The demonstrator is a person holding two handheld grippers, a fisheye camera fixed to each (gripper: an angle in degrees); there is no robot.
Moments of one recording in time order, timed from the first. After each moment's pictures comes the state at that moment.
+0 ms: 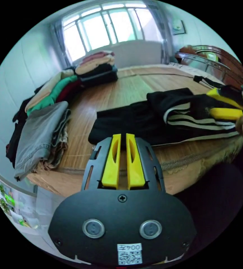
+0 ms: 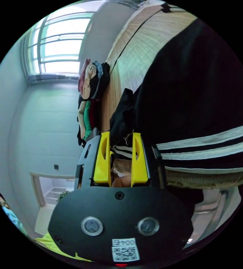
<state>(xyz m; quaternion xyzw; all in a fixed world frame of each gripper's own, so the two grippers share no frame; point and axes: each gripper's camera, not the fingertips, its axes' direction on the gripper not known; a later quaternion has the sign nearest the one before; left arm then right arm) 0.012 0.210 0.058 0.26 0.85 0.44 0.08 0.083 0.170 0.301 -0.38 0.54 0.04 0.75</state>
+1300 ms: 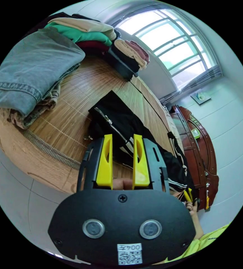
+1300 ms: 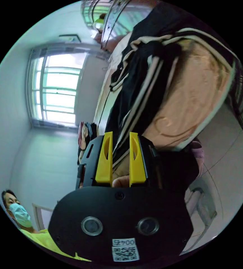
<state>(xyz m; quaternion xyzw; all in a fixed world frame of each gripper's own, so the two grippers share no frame) 0.096 0.077 -0.030 -0.21 0.85 0.48 0.00 -0.101 -0.313 -0.242 -0.15 0.58 -0.03 0.80</state>
